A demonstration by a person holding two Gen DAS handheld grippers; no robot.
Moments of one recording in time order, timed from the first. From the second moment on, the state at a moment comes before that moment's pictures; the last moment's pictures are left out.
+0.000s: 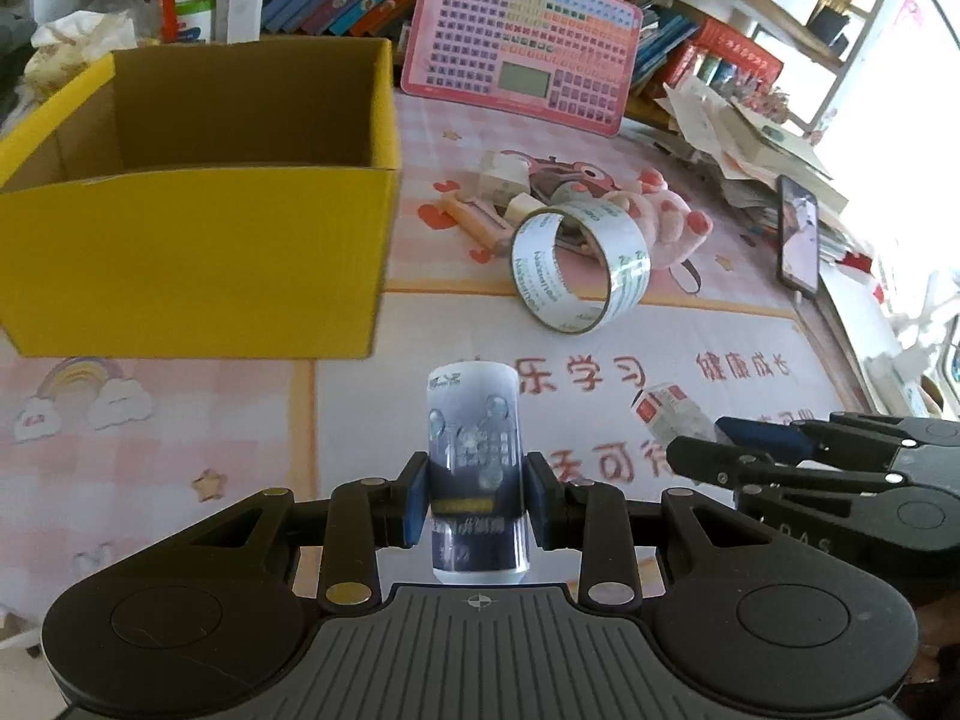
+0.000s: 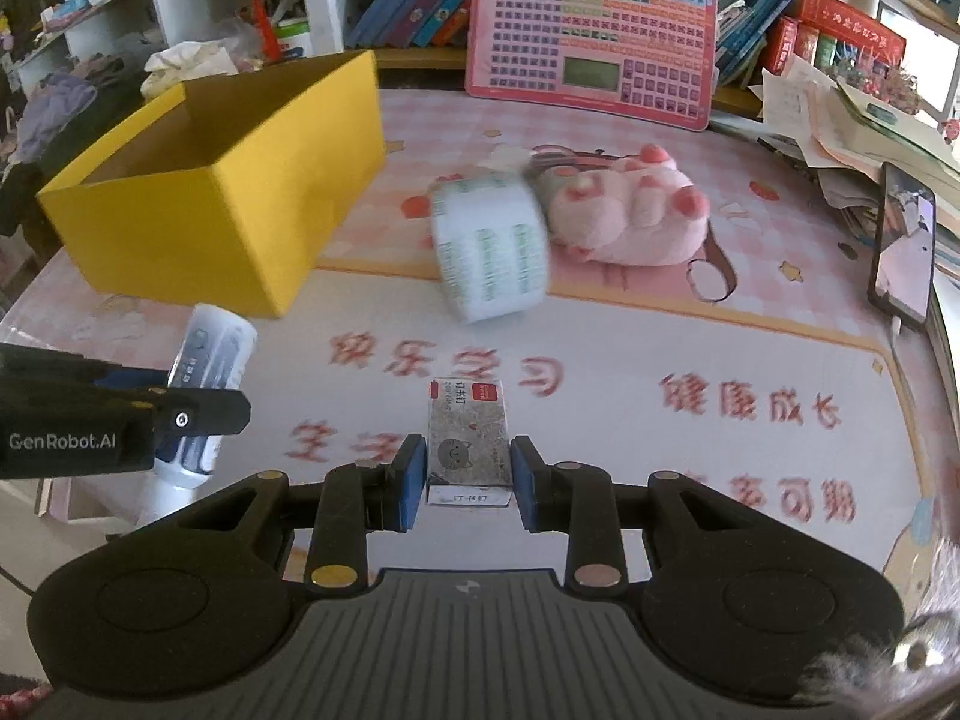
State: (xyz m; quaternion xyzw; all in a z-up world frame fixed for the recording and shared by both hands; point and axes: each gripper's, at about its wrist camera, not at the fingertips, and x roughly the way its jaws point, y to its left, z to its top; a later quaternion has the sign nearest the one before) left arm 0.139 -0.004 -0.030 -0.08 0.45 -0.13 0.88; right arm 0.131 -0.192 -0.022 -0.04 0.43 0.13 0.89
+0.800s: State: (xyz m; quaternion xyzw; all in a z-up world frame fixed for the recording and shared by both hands) left arm 0.088 0.119 -0.018 -0.08 0.41 -0.13 0.90; right arm 0.074 -0.060 -0.014 -0.05 0.40 0.15 0.90
